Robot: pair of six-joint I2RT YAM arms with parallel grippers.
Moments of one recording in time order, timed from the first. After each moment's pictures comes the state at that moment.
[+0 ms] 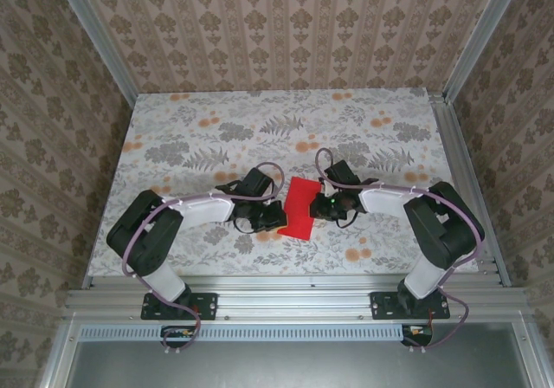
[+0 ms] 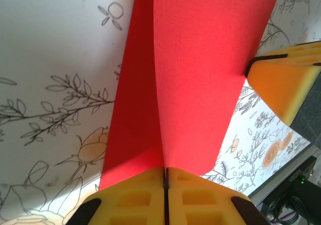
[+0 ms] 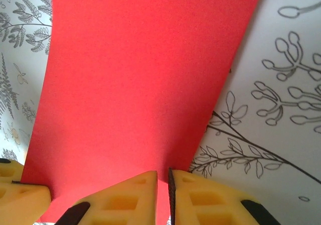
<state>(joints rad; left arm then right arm) -0.76 1.64 0.82 -0.25 0.47 -0.86 0.49 1.68 0.82 -0.25 -0.37 0.61</state>
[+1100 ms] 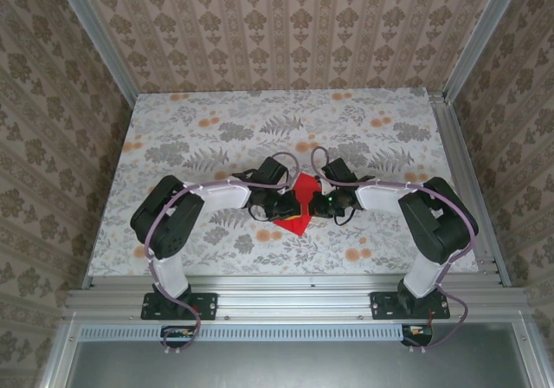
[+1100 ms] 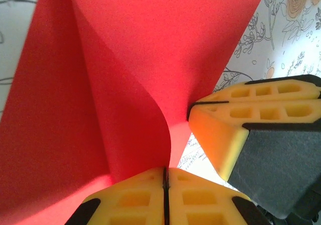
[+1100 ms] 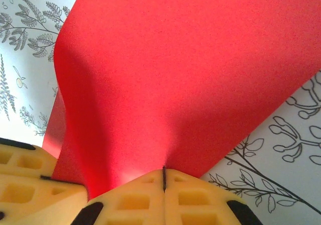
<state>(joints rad) -0.77 1.83 1.02 -0.25 0.50 -0.86 0.49 1.72 0.85 -0.24 -0.37 0.55</state>
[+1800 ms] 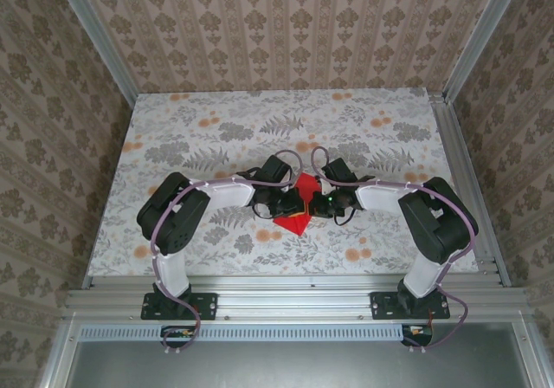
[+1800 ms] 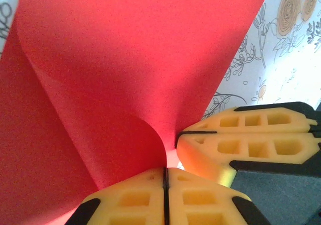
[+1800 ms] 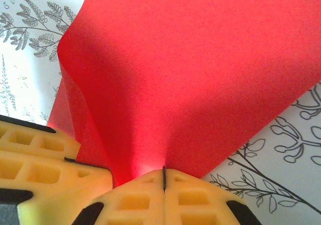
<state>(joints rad) -0.78 1.87 1.06 -0.21 0.50 -0.87 0.49 1.72 0.85 -0.24 -0.38 0.56</state>
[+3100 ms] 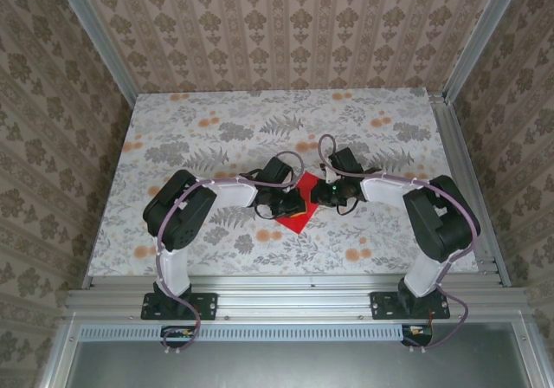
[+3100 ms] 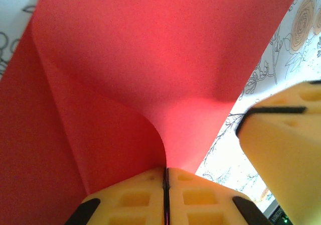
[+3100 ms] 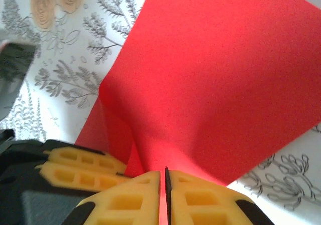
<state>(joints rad) -0.78 1.92 1.06 -0.15 0.49 -0.89 0.42 1.74 0.92 -0.24 -0.40 0.55</state>
